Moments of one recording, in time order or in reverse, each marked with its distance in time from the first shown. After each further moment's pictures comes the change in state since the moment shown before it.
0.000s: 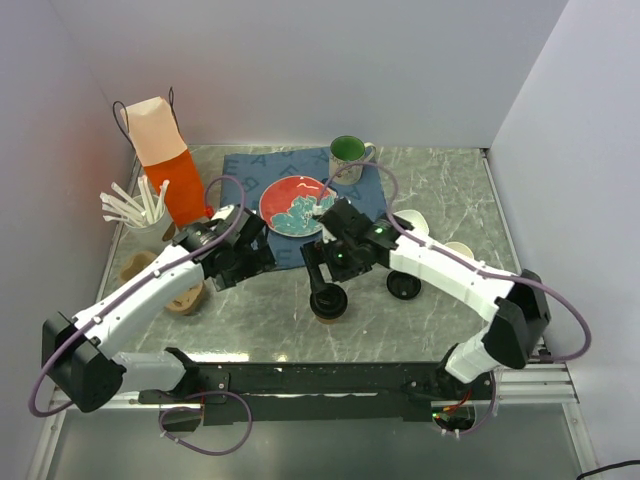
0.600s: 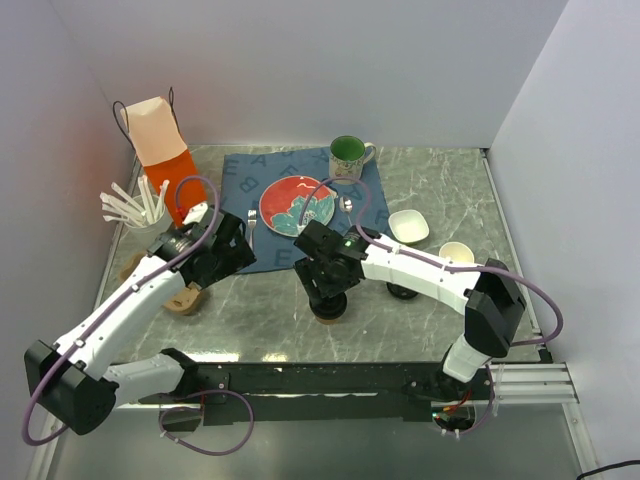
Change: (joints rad) left arm 0.121 -0.118 -0.055 0.000 -0.068 0.037; right arm 0.133 0.150 0.031 -0.058 0.193 0.056
